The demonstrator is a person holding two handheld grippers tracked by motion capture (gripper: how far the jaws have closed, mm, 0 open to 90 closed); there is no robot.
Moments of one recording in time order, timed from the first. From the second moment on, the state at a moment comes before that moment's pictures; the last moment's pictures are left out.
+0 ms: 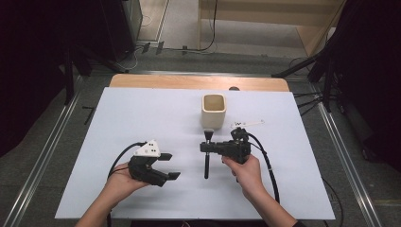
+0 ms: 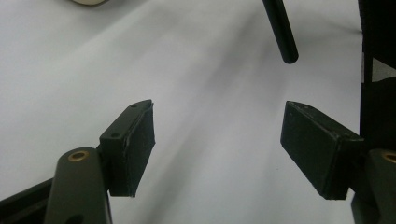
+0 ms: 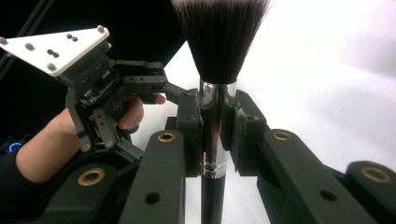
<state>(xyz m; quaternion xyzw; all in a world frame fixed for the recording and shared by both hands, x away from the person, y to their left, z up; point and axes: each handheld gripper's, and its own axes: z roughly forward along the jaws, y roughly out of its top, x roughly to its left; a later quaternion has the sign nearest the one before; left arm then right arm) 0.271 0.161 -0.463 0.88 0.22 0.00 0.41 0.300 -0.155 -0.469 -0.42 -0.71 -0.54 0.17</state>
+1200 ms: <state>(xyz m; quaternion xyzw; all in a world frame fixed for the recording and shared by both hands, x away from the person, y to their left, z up) 0.265 0.199 -0.464 0.87 0.25 0.01 0.43 0.319 -0.157 -0.453 -0.43 -0.73 -0.53 0.11</state>
